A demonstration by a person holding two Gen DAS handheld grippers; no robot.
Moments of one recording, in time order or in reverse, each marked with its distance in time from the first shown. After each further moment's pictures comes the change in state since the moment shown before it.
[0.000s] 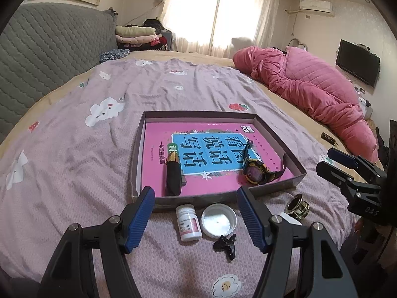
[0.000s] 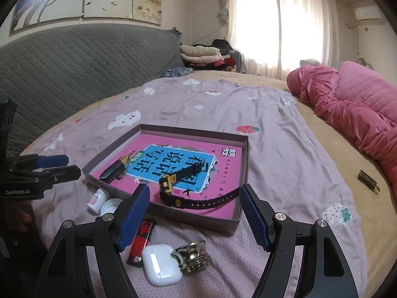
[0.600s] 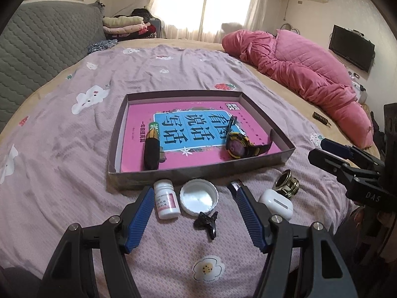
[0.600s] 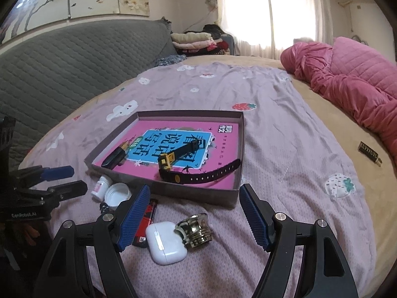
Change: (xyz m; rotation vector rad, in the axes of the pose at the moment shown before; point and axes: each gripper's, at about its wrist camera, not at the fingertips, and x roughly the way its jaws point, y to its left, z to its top) left arm 0.006 -0.024 -0.020 0.043 0.086 -0.032; right arm -0.006 -0.010 -0.017 0.088 0.084 0.011
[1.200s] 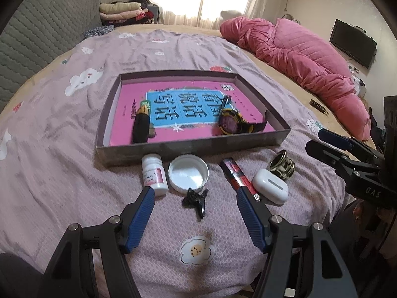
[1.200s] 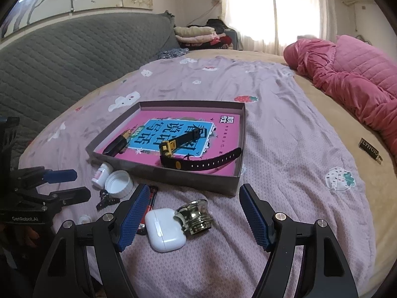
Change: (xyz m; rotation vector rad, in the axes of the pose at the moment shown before) left arm 0.009 -0.005 -0.017 -0.017 0.091 -0.030; right arm -0.001 0.002 -0.009 -0.031 0.038 0.004
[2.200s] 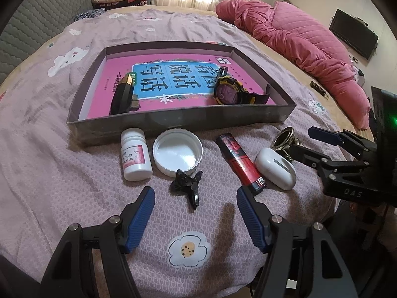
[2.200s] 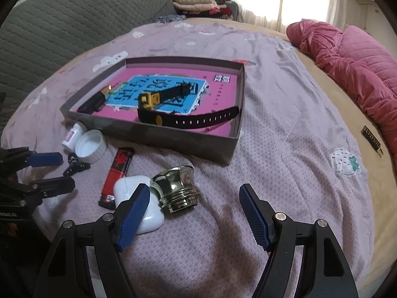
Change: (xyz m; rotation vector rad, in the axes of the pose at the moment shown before) left arm 0.036 -0.002 -0.008 0.007 0.108 -0.041; right arm 0.053 -0.004 -0.021 -0.060 0.202 -0.079
